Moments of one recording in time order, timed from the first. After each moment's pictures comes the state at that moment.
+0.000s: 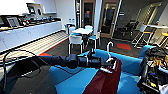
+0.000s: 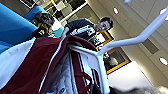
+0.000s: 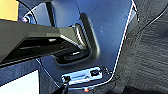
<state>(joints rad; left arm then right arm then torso) 0.04 2.63 -1.07 0.32 0.18 -1.14 -1.61 2.89 -2.47 -0.06 0.08 0.10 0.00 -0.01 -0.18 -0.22</state>
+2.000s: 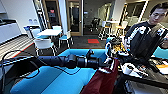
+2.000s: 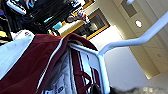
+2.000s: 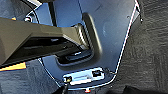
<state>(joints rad) 0.05 2.61 -1.07 0.32 0.19 -1.13 -1.60 2.90 -2.48 -0.07 0.08 0.10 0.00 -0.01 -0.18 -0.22</state>
